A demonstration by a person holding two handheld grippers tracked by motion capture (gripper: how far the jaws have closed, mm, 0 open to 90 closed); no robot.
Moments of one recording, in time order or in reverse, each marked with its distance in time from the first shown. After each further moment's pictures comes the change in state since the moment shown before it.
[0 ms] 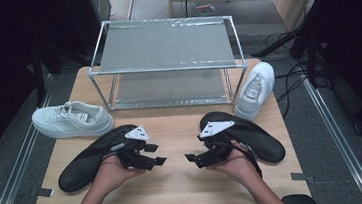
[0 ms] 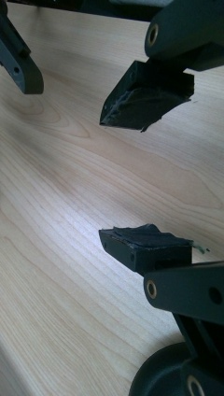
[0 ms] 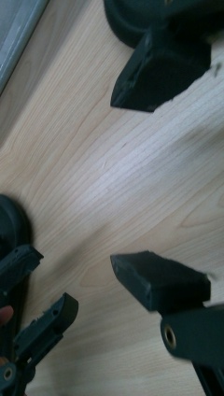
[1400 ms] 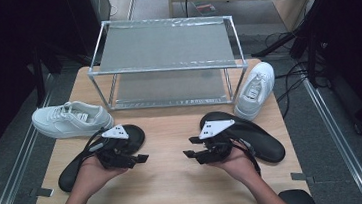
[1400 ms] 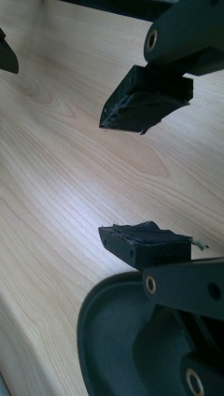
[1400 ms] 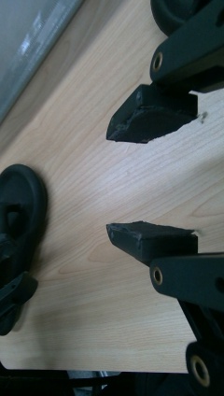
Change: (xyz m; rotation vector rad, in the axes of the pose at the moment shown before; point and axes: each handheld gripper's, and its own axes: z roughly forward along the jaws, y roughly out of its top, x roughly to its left) left arm 0.017 -0.021 -0.043 -0.027 0.062 -0.051; right arm 0.002 0.010 -0.007 -0.046 0.083 -0.121
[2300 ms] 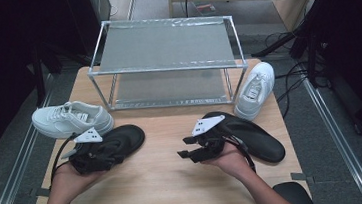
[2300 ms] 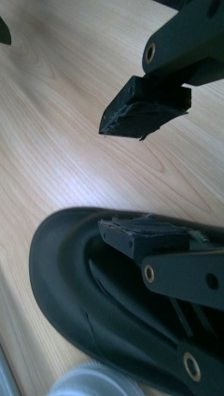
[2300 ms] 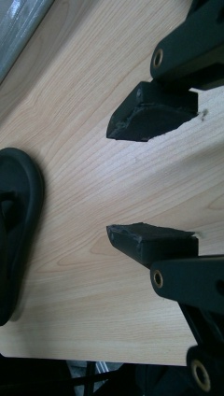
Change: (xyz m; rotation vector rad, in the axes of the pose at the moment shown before) left arm 0.020 -0.035 -0.047 -0.024 0.119 -0.082; right arm -0.006 0.008 0.020 0.042 0.074 0.021
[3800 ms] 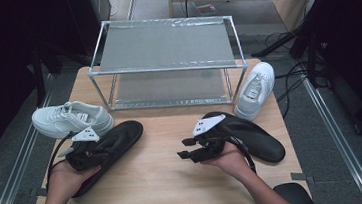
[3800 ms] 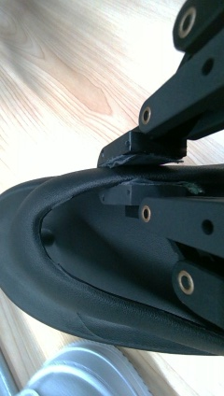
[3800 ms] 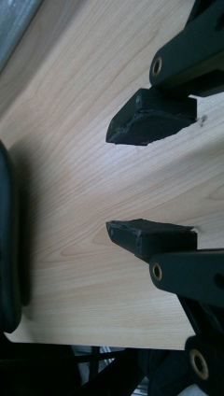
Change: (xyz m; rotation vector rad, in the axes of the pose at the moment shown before) left arm 0.009 0.001 0.003 0.031 0.013 0.015; right arm -0.001 -0.001 -0.001 -0.014 0.039 0.020
